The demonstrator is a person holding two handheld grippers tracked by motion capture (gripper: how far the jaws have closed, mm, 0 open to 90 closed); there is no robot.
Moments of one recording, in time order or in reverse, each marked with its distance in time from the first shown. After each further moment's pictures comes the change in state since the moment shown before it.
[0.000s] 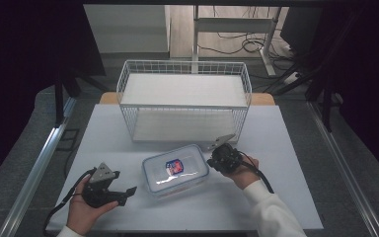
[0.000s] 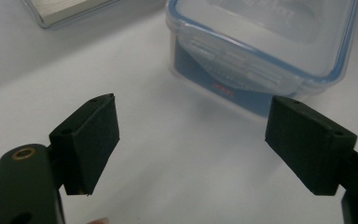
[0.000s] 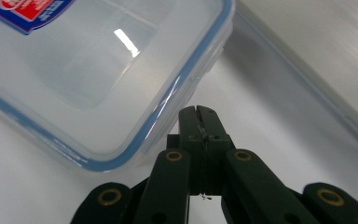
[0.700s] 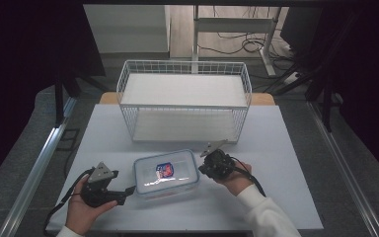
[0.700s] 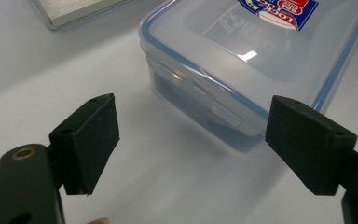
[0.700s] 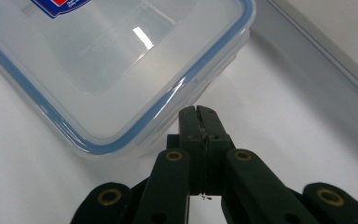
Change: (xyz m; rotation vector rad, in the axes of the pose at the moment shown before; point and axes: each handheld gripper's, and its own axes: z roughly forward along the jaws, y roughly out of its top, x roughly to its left) left arm 0.002 0.000 -0.002 -0.011 0.011 -0.009; right arm 0.025 0.005 0.004 -0.010 0.060 -0.021
